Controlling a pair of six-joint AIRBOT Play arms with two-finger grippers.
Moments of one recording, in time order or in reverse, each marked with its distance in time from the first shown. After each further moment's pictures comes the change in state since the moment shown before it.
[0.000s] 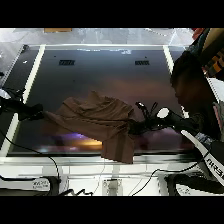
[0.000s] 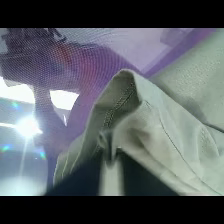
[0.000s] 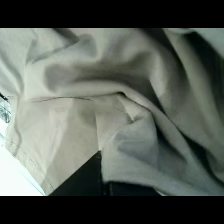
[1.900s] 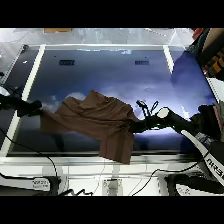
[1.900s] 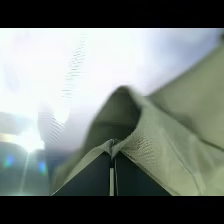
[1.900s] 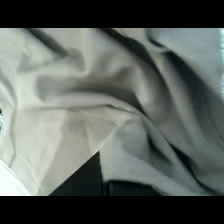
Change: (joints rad) left arm 0.001 -0.027 0.095 -0.010 0.018 0.000; right arm 0.000 0.000 0.008 -0.002 -0.051 0.000
